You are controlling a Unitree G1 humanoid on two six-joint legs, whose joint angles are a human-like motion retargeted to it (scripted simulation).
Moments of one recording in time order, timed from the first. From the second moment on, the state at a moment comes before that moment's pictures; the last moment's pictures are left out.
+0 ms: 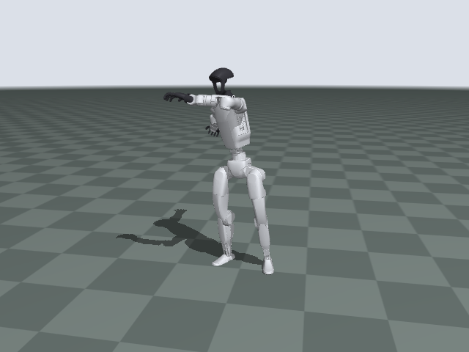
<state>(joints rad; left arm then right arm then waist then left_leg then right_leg) -1.71 0.94 -1.23 0.19 0.10 -0.26 0.25 0.53 -0.97 -0.64 1.47 0.63 -0.02 -0.28 -0.44 0.08 0.10 0.09 0.11 0.48 0.14 -0.28 -0.11 0.05 -0.16 -0.26 0.04 -0.28 0.16</state>
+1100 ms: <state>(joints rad) -1.67 0.73 -1.17 0.10 0.12 -0.20 0.15 -0.68 -0.12 0.24 1.23 0.87 -0.17 -0.48 -0.13 0.05 0.03 0.08 0.11 0.37 0.17 -0.29 -0.08 0.12 -0.16 -0.36 0.05 -0.30 0.08</state>
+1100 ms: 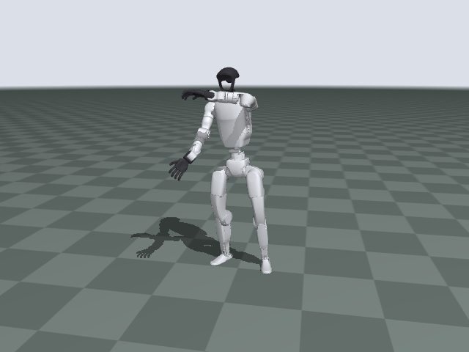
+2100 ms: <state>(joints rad) -1.67 0.67 -1.34 0.20 0.34 -0.22 0.10 -0.81 -0.09 0.18 1.26 0.95 -0.16 -0.36 -0.16 0.11 0.02 0.08 0.12 0.39 0.15 -0.28 -0.08 0.10 -0.15 -0.33 0.04 -0.29 0.08</state>
